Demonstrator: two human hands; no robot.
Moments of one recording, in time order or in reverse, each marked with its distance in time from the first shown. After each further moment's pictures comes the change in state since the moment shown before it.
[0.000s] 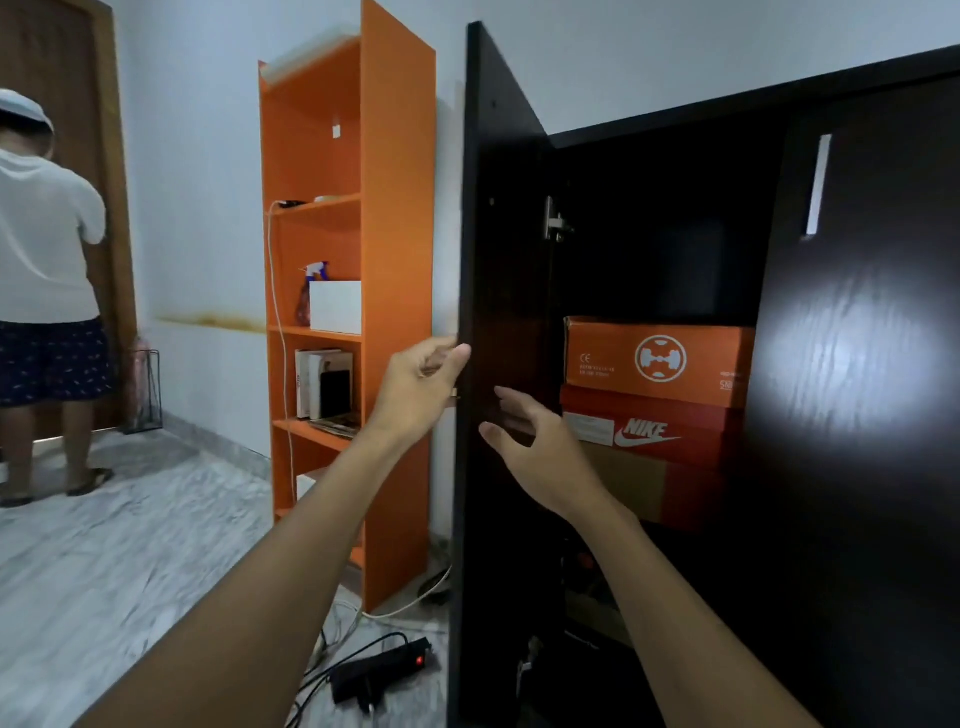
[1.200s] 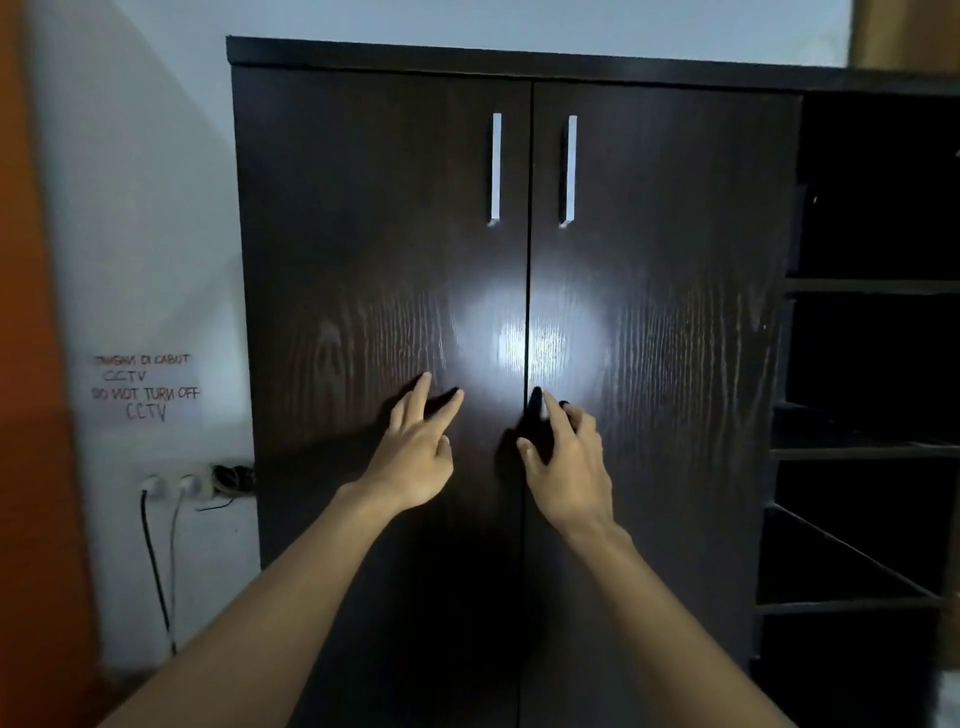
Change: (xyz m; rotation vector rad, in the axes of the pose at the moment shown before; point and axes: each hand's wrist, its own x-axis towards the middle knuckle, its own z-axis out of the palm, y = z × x) left_hand 0.083 -0.090 0.263 0.333 -0.697 0.301; right_hand 0.000 0.160 -0.165 -0.767 0.721 0.385
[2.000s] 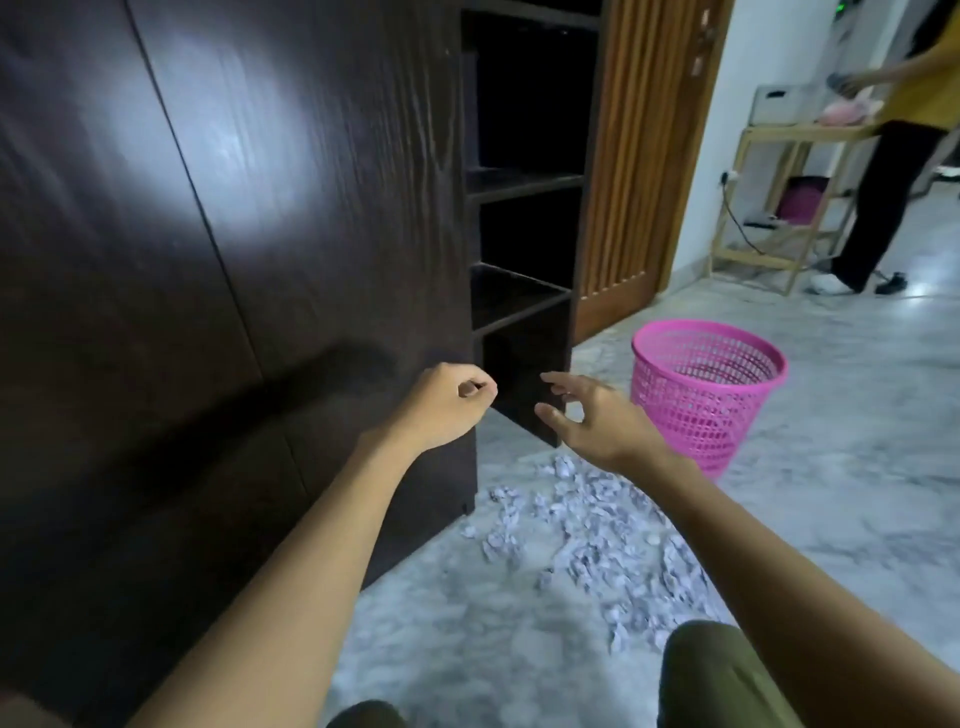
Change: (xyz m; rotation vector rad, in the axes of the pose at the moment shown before) left_hand -0.112 0.159 0.204 -0.517 -0.648 0.305; right_hand -0.240 0.154 -0.184 -0.453 -0.228 0.525
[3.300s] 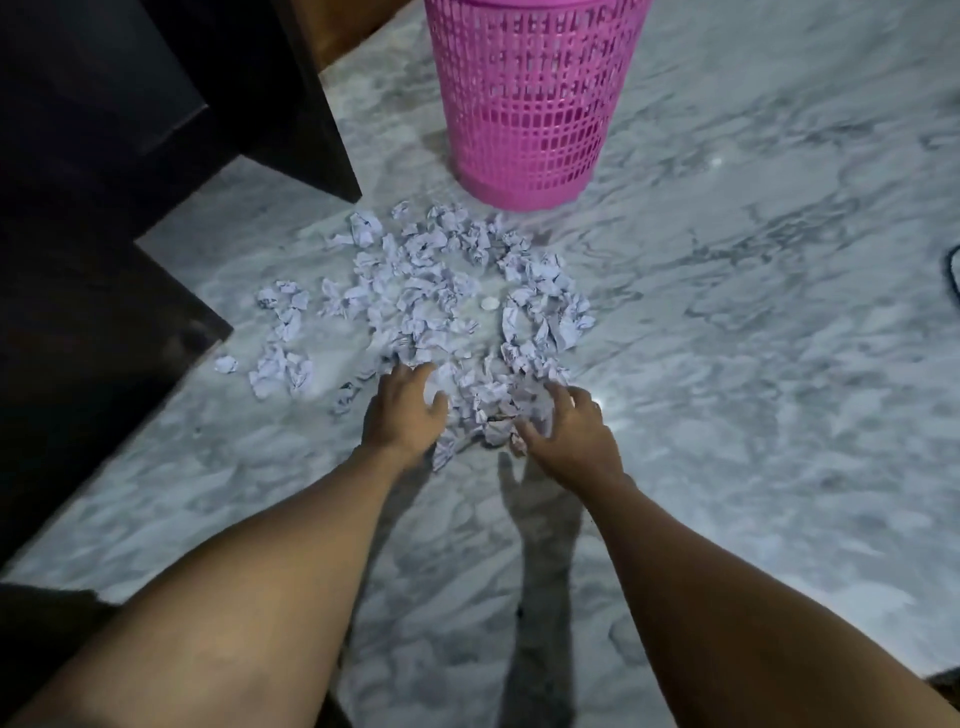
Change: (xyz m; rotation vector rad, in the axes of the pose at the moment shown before) left_hand 0.038 -0.152 0.485 0.314 -0.383 -0.188; right_hand -0.177 0.373 0.227 0.064 -0.173 0.751
